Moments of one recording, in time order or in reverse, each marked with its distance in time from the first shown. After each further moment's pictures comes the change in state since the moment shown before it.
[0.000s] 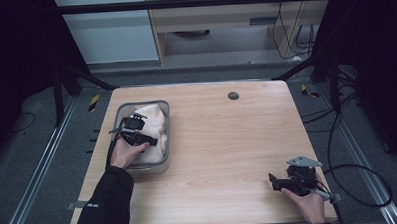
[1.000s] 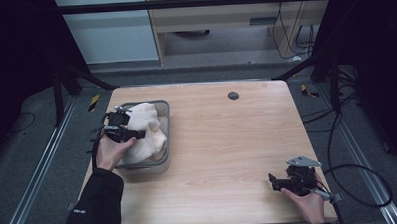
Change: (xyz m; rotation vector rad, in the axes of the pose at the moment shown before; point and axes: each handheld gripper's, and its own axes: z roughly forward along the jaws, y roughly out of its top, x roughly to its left) left arm 0.011 -0.003 -0.057 -0.159 -0.011 -0.035; right arm 0.000 0.000 0.001 0.005 -0.002 -0.002
